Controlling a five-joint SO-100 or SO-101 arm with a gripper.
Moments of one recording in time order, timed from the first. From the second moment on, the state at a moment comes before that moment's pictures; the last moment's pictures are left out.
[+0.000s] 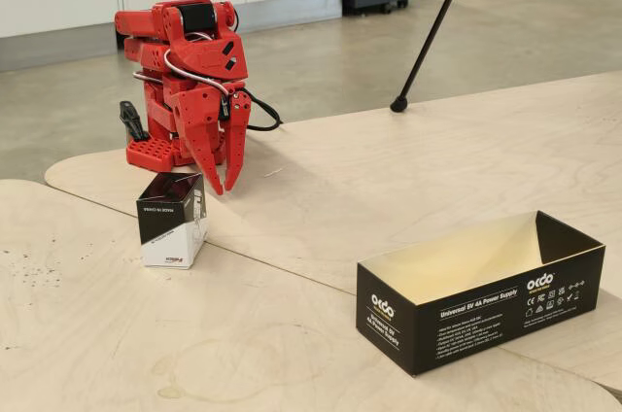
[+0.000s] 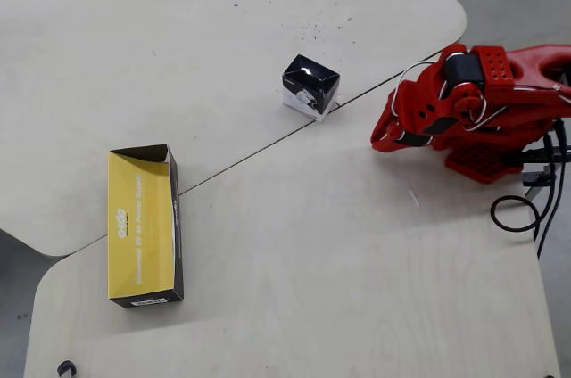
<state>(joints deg) -4.5 187.2 176.9 78.8 -88.1</state>
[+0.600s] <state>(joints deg) -6.3 187.2 176.9 73.4 -80.2</state>
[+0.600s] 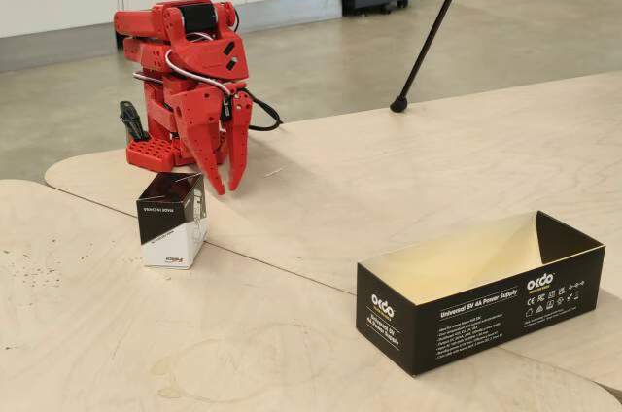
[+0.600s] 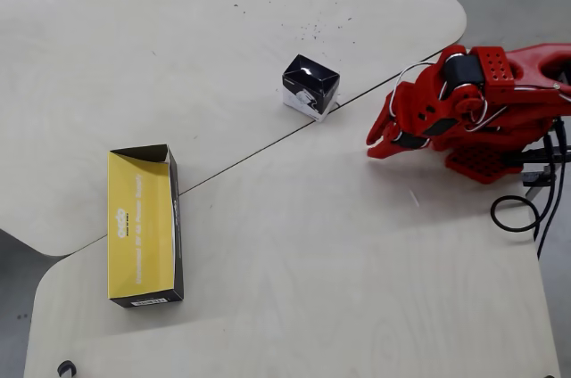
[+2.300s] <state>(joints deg) 26.7 104.2 111.4 62.5 -93.7</state>
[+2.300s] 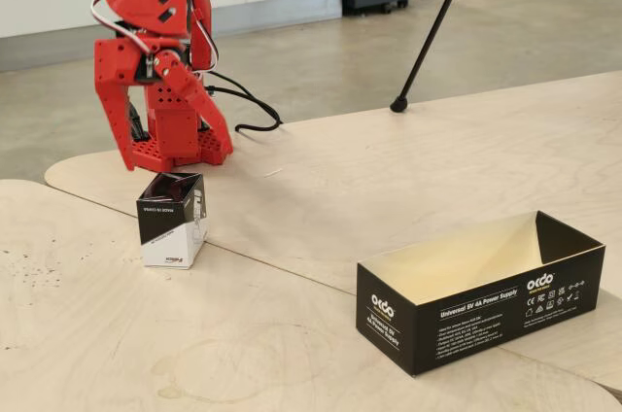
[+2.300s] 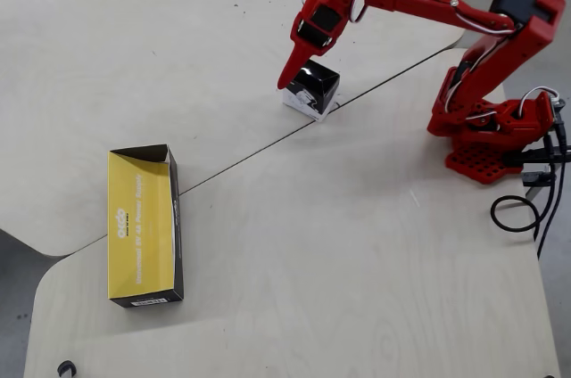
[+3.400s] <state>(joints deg) 28.5 103.9 125.7 50.4 -94.9</state>
